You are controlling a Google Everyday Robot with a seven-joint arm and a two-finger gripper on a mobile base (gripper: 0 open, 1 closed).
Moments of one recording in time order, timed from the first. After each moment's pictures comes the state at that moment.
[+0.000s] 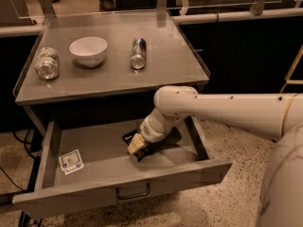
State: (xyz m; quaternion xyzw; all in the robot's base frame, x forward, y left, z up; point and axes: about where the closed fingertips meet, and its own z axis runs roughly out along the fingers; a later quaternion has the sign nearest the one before) arm 0.547 0.035 0.596 -0.31 0.93 0.20 0.08
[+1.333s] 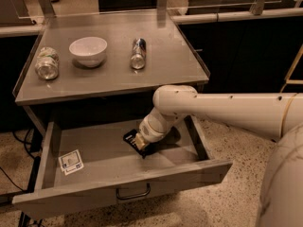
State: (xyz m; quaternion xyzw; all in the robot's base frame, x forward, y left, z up) arm 0.547 0.035 0.596 -0.31 0.93 0.20 0.08
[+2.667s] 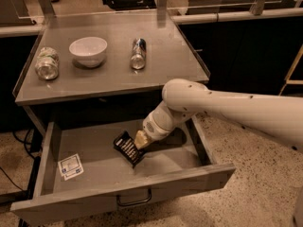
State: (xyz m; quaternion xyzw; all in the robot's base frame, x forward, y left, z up) arm 0.535 0.034 0.641 -0.32 0.91 0.24 0.10
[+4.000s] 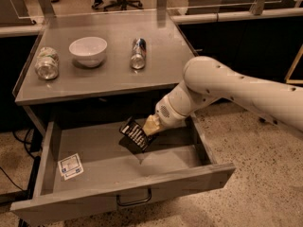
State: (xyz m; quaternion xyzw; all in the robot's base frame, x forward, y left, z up) arm 0.534 0.002 0.715 -0.33 0.90 0.26 0.14
